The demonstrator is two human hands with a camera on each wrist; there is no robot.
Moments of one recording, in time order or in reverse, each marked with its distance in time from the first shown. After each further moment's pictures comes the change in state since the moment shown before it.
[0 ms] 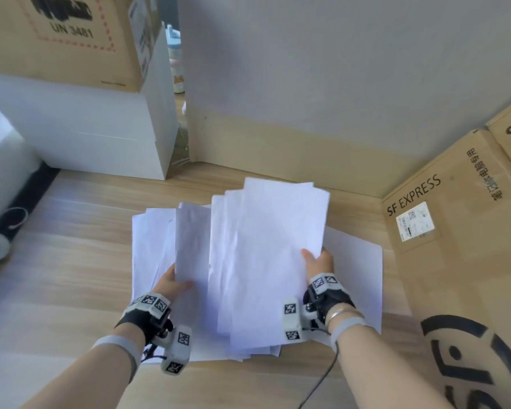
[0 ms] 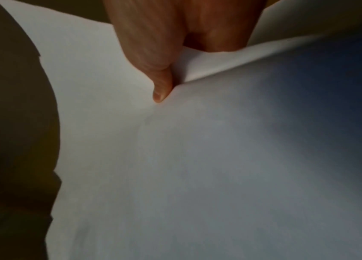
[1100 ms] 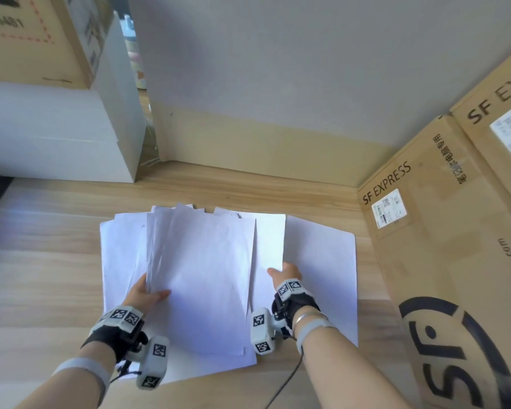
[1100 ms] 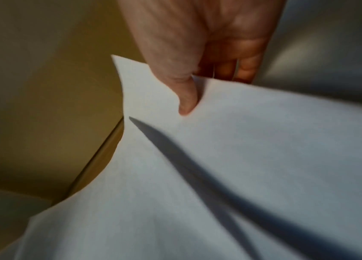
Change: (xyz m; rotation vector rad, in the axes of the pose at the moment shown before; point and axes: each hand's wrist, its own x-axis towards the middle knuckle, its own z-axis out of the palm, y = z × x) left_hand 0.011 -0.014 -0.006 0.088 0.076 0.015; right_hand -0.006 0.030 0.018 -0.344 -0.232 0.263
